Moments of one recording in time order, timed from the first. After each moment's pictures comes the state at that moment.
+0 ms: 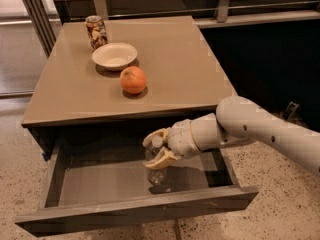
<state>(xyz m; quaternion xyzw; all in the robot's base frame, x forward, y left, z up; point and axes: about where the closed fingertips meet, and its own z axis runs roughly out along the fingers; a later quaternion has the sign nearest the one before) 0.487 0.023 0.712 -0.67 0.57 0.28 0.39</state>
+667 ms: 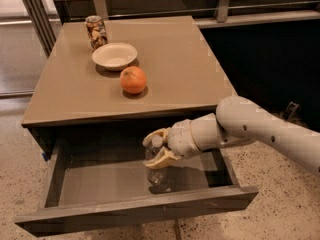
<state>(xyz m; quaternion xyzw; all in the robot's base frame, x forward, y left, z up) 0.487 0.023 0.712 -0.67 0.57 0.28 0.39</state>
